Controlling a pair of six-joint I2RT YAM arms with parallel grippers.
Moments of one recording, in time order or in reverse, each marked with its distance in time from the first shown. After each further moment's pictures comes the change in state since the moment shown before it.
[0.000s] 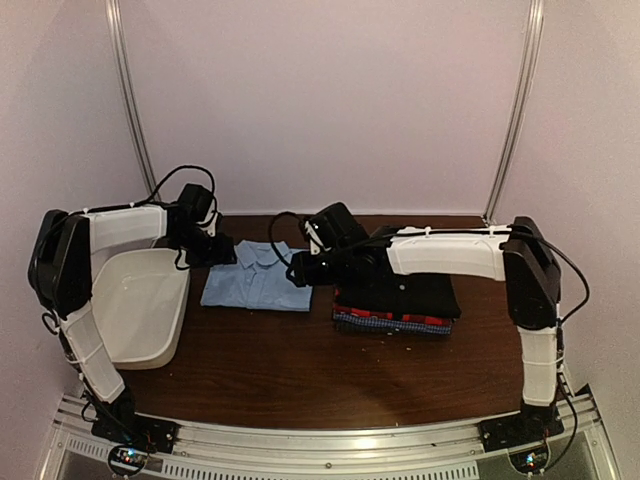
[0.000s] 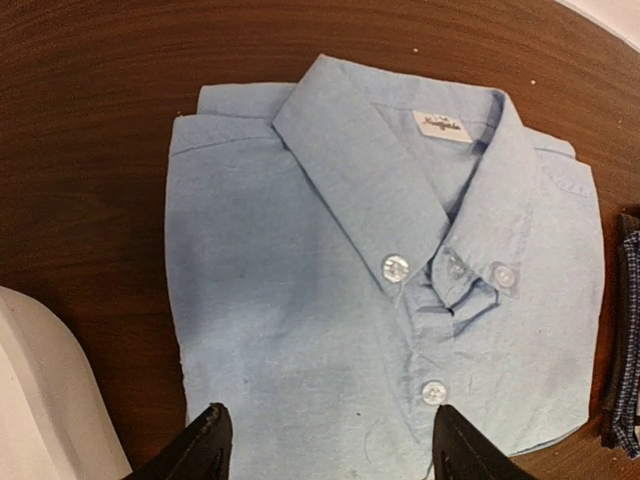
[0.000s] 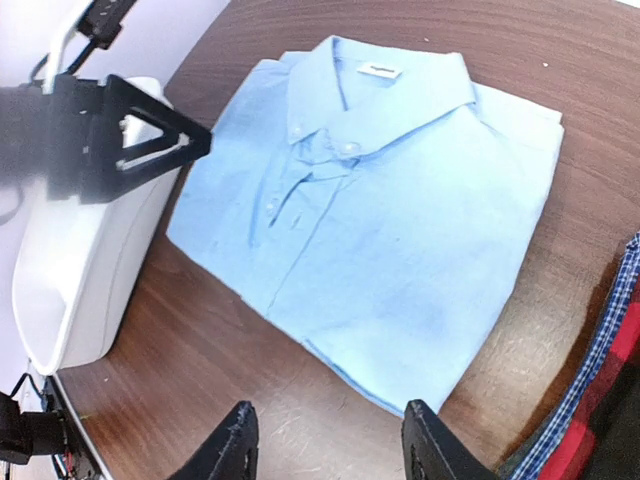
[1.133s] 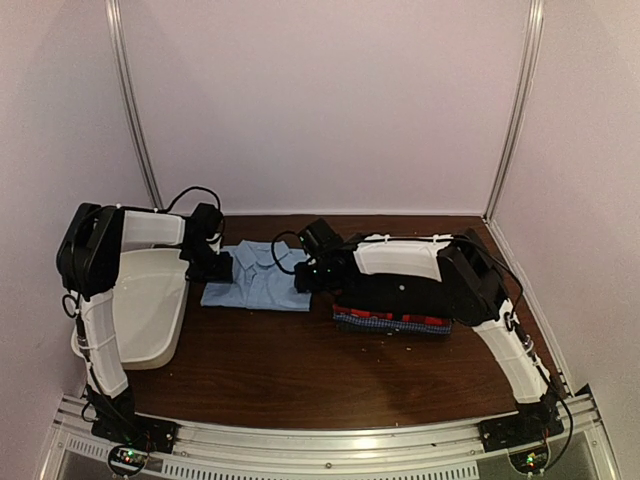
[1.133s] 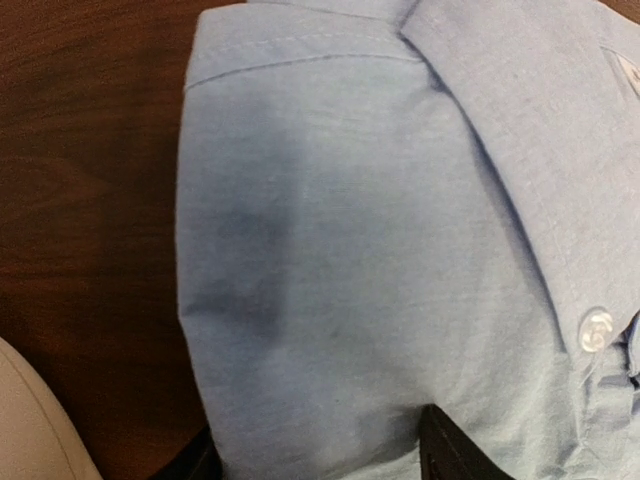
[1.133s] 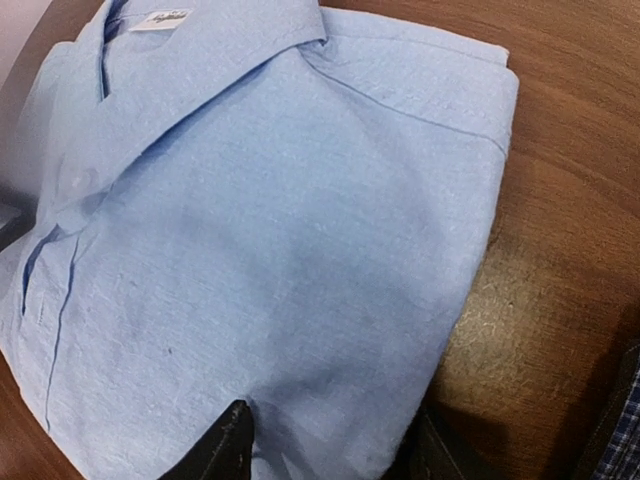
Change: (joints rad) left arm 0.029 0.227 0.051 -0.003 -0.092 0.029; right arm -0.093 0.410 0.373 -0.173 0.078 -0.037
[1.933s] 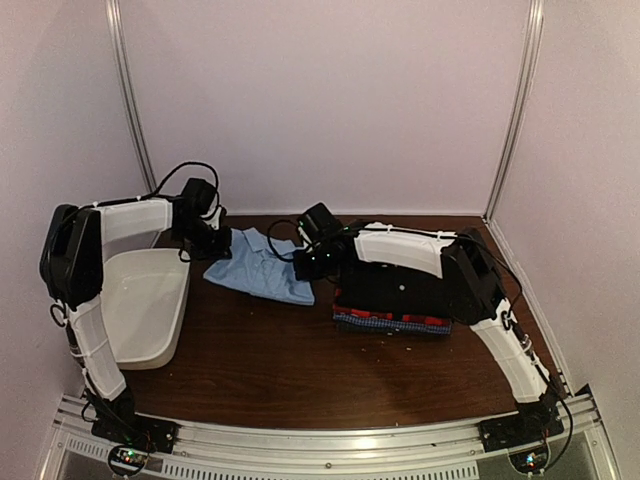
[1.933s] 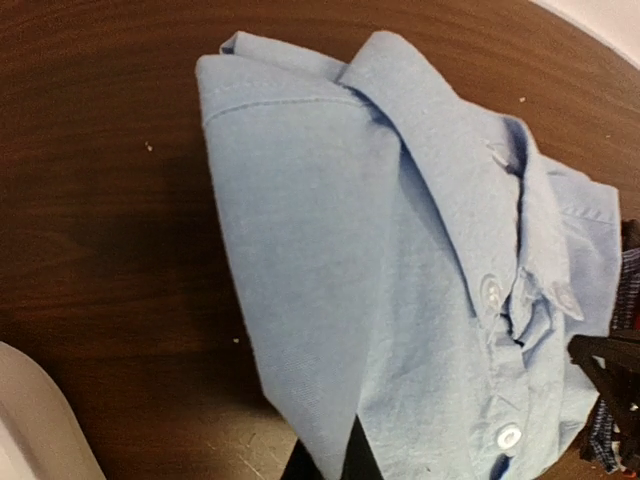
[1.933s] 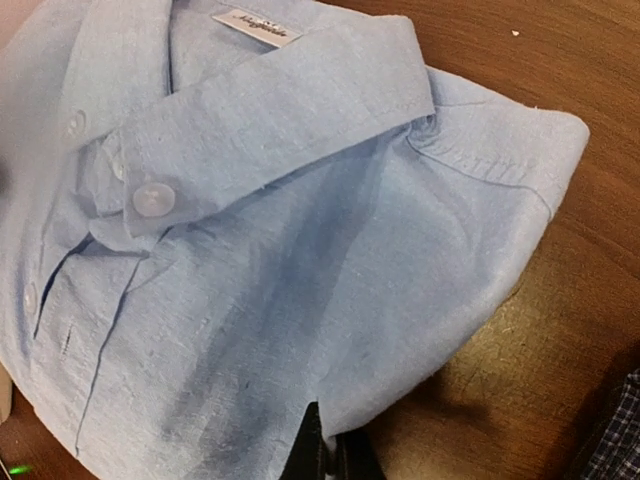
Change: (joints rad) left arm -0.006 -0.106 0.059 -0.021 0.166 -0.032; right arm -0.011 0.037 0.163 -0.092 -0.087 -0.043
